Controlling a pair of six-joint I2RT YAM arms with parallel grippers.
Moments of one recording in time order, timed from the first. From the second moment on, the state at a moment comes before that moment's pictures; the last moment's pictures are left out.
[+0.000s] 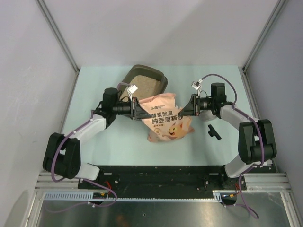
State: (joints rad) left arm -0.31 1.40 0.82 0.16 1.03 -0.43; right arm 0.14 1.58 0.94 0.04 -1.35 0.21
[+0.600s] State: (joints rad) left arm -0.30 1.51 0.85 0.17 1.06 -0.55; right arm 0.18 1.57 0.94 0.01 -1.32 0.23
